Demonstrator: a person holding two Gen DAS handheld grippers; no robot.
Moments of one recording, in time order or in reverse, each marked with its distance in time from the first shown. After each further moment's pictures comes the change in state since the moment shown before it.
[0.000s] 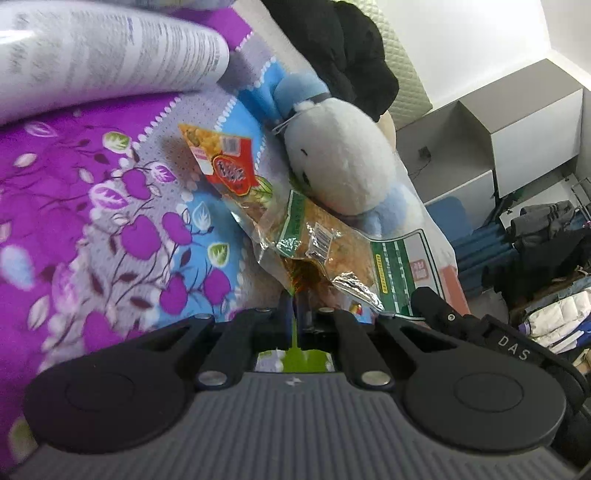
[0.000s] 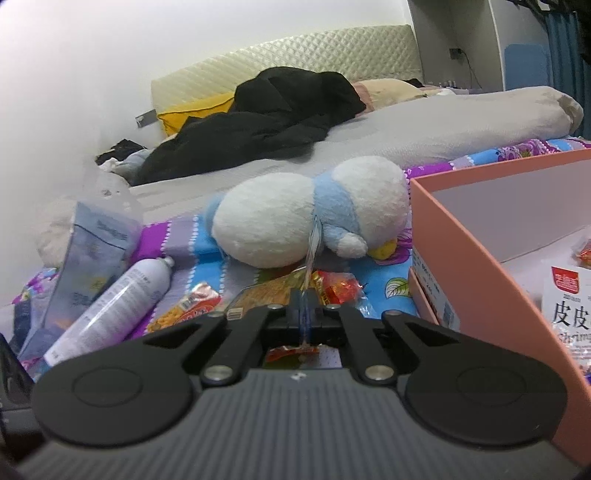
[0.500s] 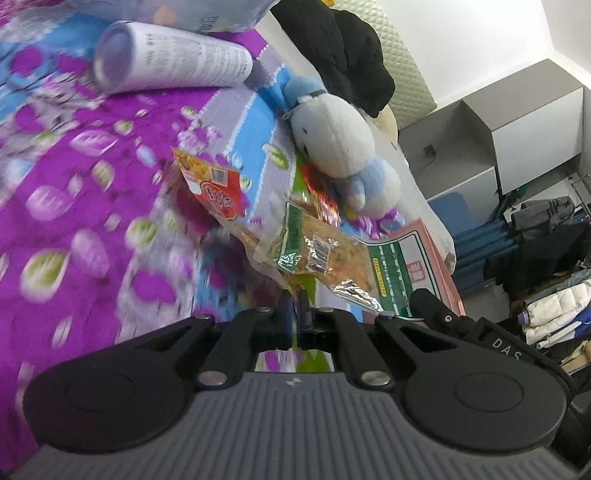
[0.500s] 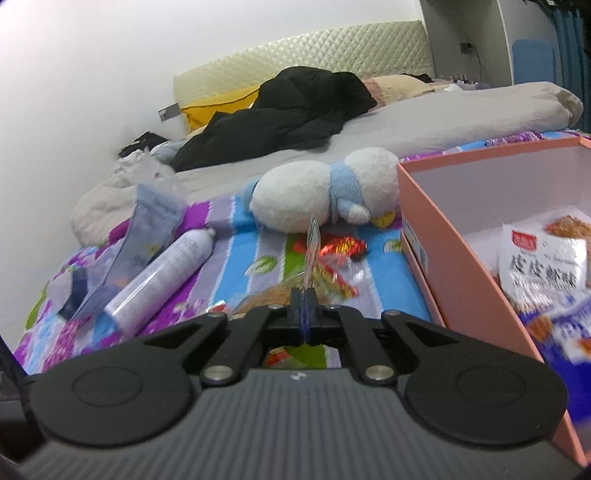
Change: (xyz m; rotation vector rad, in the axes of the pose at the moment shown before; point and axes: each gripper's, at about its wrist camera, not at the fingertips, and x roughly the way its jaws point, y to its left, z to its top) left arm -0.110 -0.009 -0.070 -0.014 0.006 0.037; right arm -0.092 0.005 -0.029 -0.007 0.051 0.064
